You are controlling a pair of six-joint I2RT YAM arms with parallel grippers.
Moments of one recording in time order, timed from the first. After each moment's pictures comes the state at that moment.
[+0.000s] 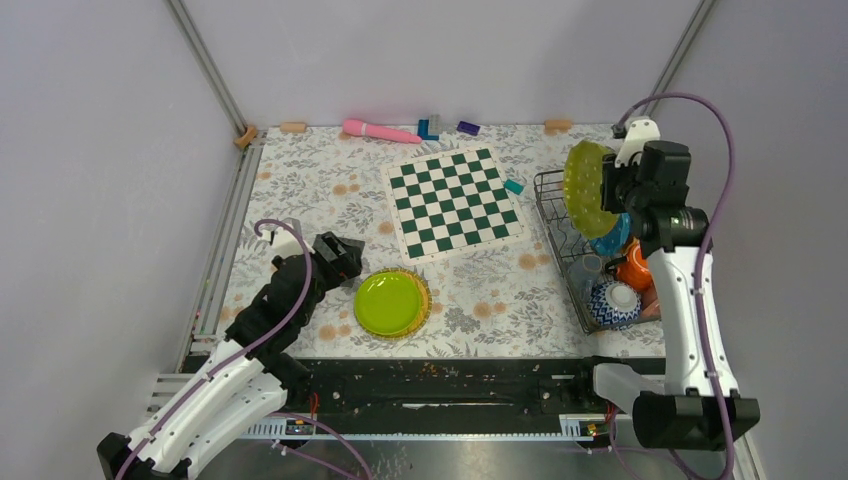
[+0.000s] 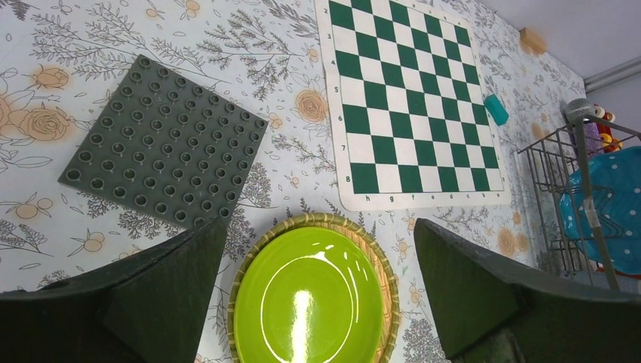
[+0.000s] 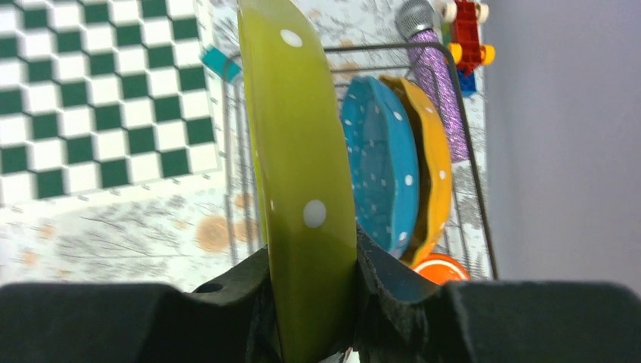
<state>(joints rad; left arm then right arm) -0.60 0.58 0.53 -0.37 -0.45 -0.76 -0.03 1.14 1.28 -0.71 0.00 -0.19</state>
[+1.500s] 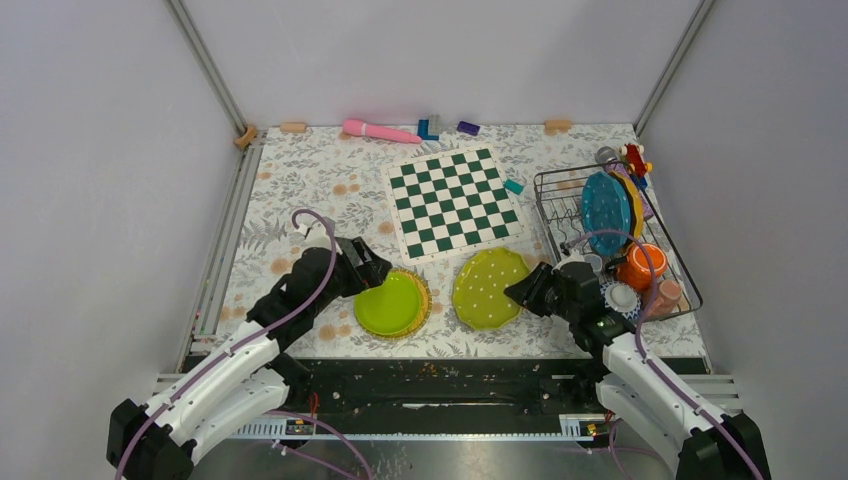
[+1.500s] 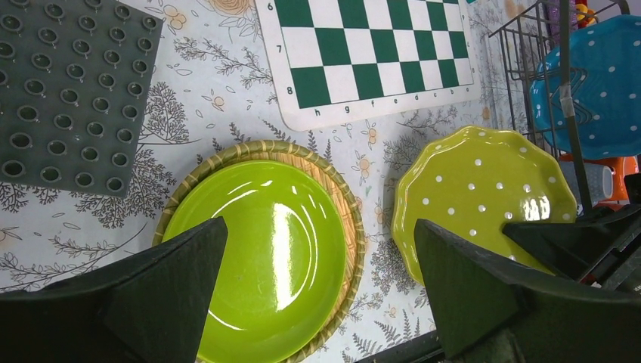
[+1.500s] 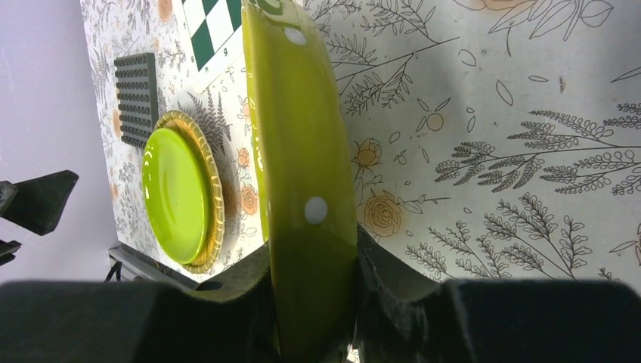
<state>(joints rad) -0.60 0.75 0.50 -0.26 -0.13 -0.79 0.38 0.73 0.25 -0.13 -0.19 0.86</state>
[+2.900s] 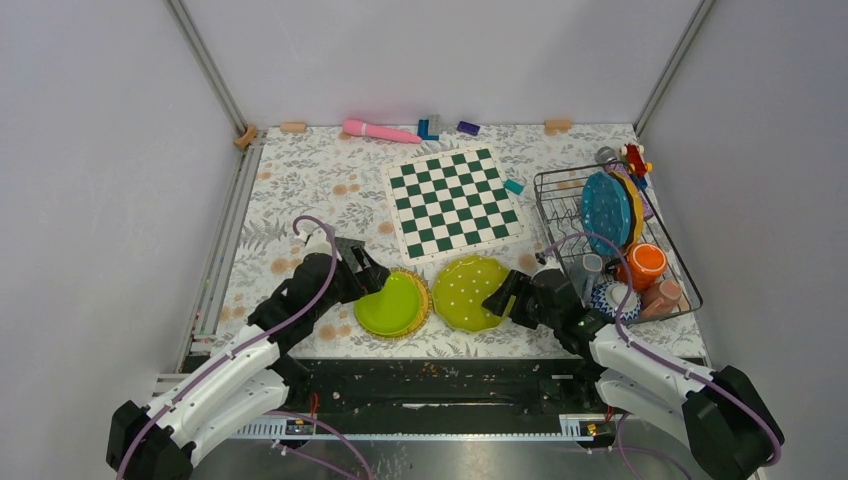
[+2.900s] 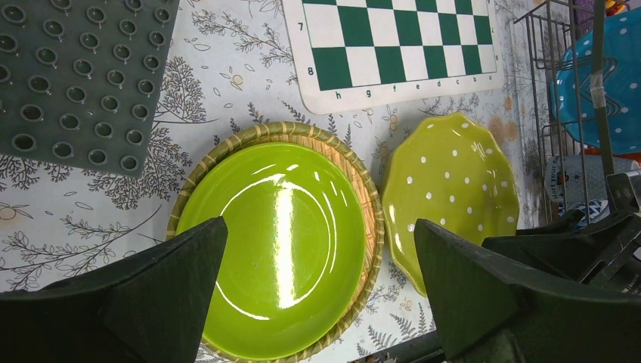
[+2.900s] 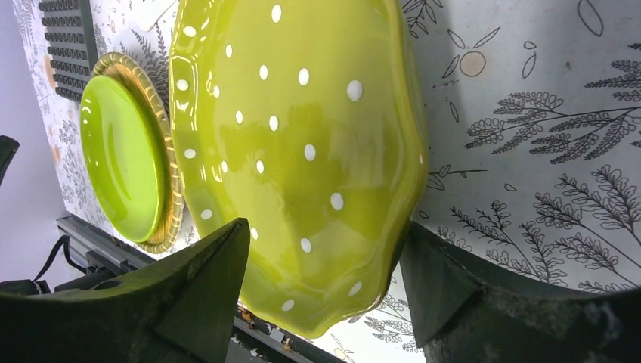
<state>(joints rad) -0.60 0.73 0.45 -0.27 -0.13 -0.80 0.59 0.90 0.22 -0.01 -0.07 0.91</state>
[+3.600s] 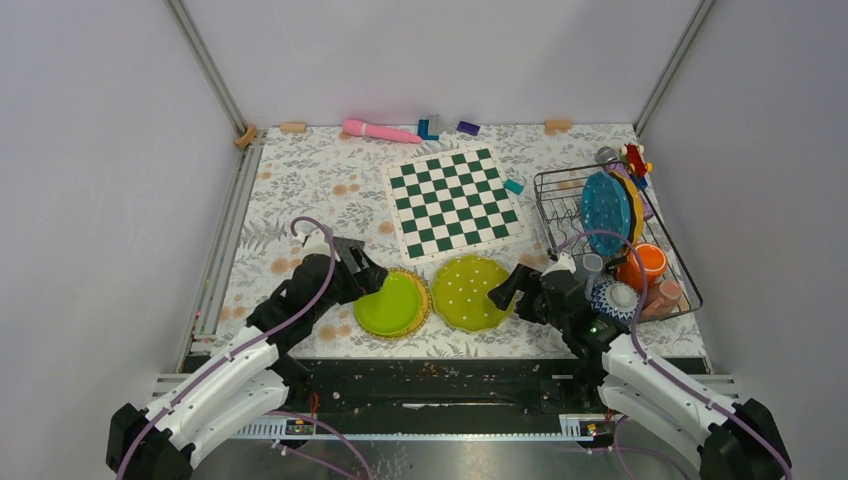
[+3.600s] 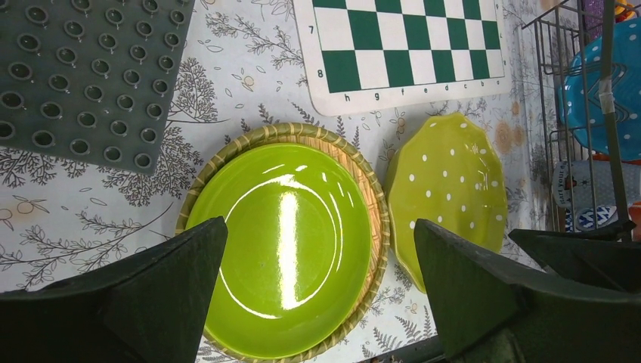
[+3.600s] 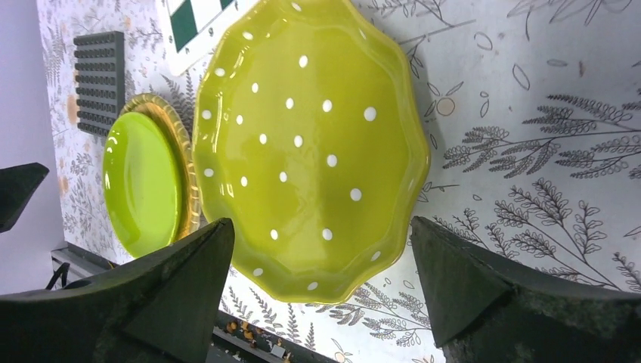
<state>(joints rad) -0.60 0.72 0.45 -0.29 -0.15 -0.81 0.60 0.74 0.25 -0.14 0.05 0.88</state>
